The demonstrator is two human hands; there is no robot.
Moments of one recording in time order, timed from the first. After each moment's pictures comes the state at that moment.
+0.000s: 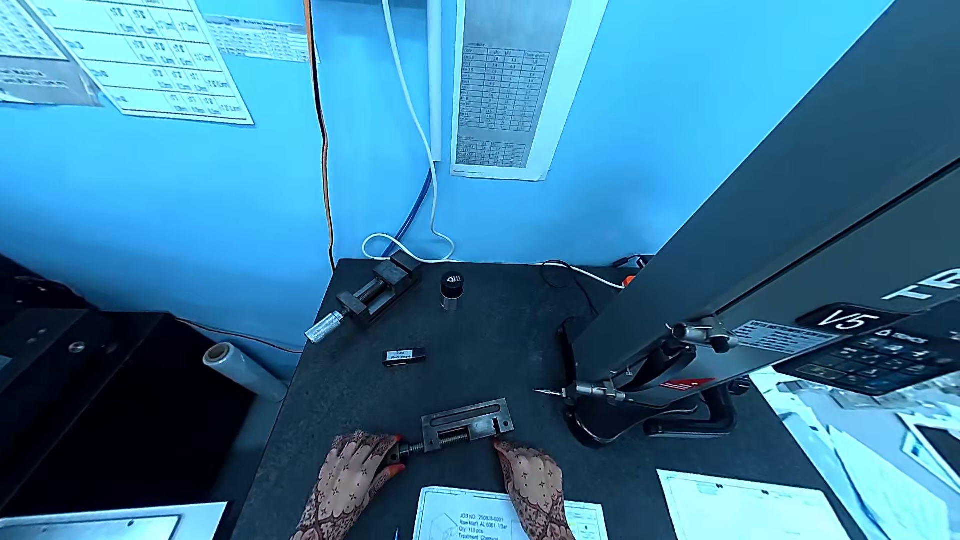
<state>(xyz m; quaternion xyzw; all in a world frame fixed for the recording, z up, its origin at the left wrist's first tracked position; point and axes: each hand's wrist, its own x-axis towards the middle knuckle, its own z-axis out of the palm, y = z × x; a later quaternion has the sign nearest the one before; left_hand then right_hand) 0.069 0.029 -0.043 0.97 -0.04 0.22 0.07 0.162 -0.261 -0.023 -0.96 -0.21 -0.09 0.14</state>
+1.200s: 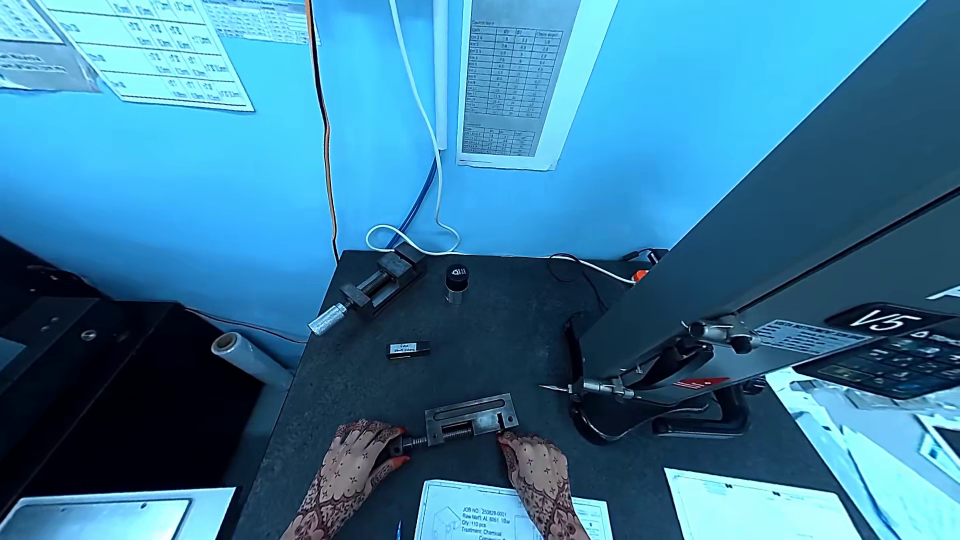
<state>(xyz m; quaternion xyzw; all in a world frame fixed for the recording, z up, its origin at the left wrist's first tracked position) 0.072 0.033 -0.033 0.98 -0.03 0.15 0.15 0.176 -0.252 0.031 -0.96 -0.17 0.18 0.11</state>
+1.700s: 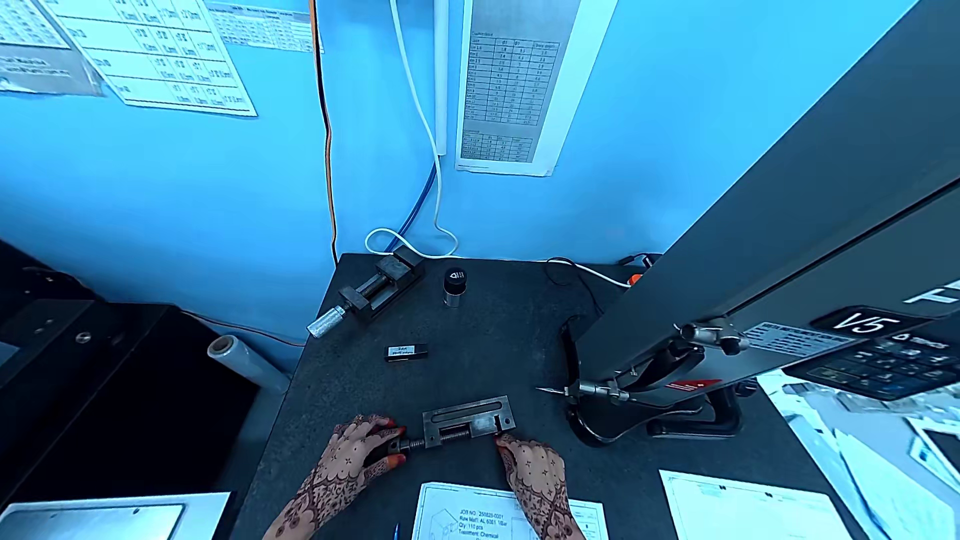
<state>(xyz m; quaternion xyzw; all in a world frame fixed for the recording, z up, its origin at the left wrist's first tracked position) 0.083 0.050 -0.020 0.96 -0.01 -0.03 0.28 0.173 -0.260 0.002 -0.97 -0.18 0.10 0.12</state>
